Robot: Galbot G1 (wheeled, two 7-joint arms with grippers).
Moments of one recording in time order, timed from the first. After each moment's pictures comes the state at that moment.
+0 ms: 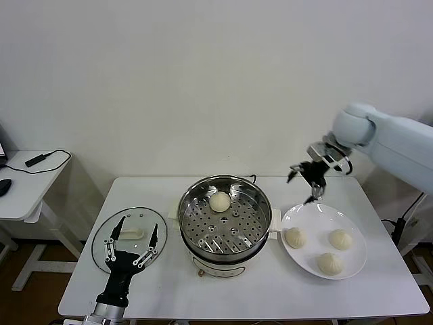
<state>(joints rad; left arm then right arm) 1.66 -1.35 -0.52 -2.07 0.00 -0.35 -0.01 0.50 0.65 -1.28 1.29 0.27 -0.01 -1.17</state>
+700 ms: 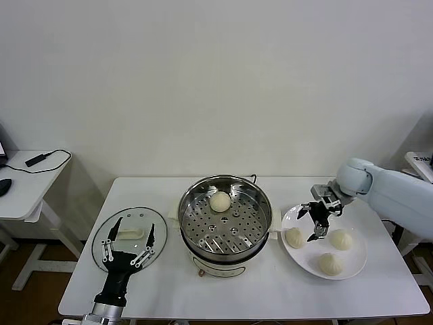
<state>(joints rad) 1.66 -1.35 -0.54 -2.06 0.00 -0.35 -0.02 0.23 0.69 -1.18 1.19 0.24 -0.08 -1.07</state>
